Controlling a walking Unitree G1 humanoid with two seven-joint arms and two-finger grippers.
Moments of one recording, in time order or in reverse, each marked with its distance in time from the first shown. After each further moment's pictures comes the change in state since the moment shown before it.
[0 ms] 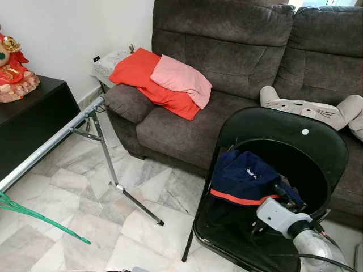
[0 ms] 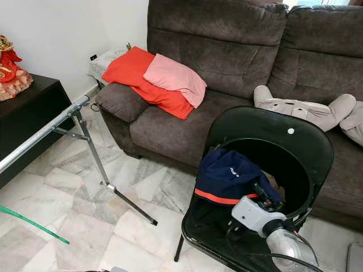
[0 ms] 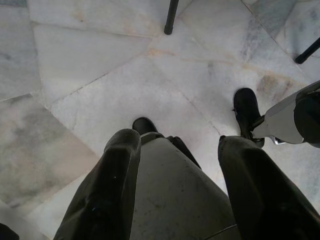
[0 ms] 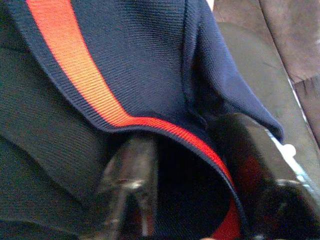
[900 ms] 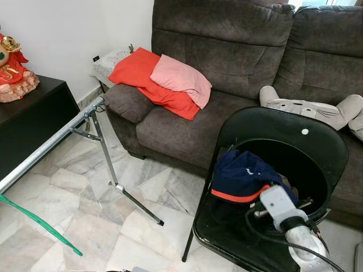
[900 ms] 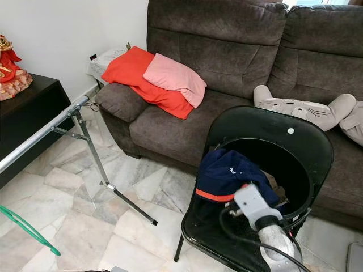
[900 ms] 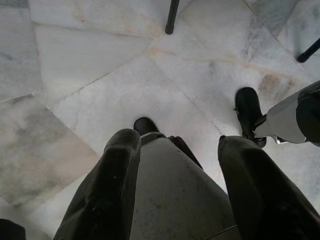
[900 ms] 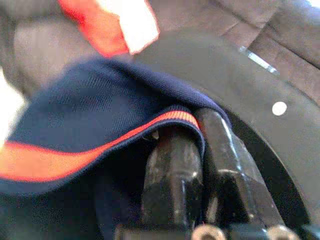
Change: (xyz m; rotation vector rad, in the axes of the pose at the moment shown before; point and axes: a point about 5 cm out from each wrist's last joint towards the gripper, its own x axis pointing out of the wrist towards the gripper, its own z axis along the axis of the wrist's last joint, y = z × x) left arm 0.000 0.000 0.000 0.005 0.000 0.008; right arm 0.002 -0.014 0.039 0.565 -0.063 -0.242
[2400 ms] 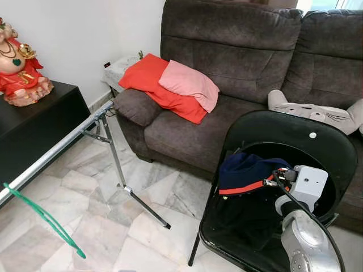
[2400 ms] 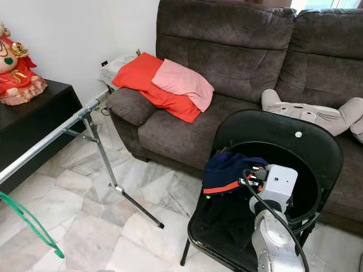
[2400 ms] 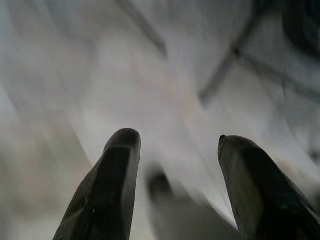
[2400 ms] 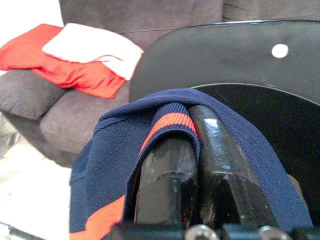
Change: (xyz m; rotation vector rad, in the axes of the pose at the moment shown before) left arm -0.013 0.053 0.030 -0.177 -0.312 0.128; right arm 0.003 -0.006 0.019 0.566 0.092 -0.169
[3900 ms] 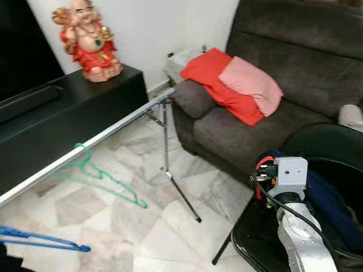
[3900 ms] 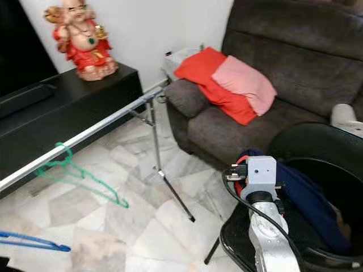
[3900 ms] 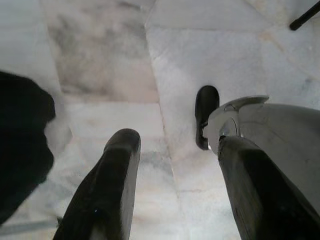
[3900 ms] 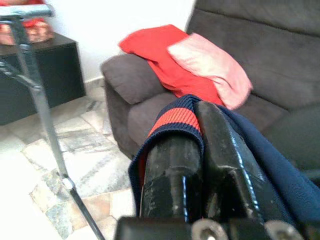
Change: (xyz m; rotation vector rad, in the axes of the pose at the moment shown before) left arm -0.019 0.020 -0.044 0.062 0.293 0.085; right arm 0.006 0.018 0.018 -0.261 -0.135 0.142
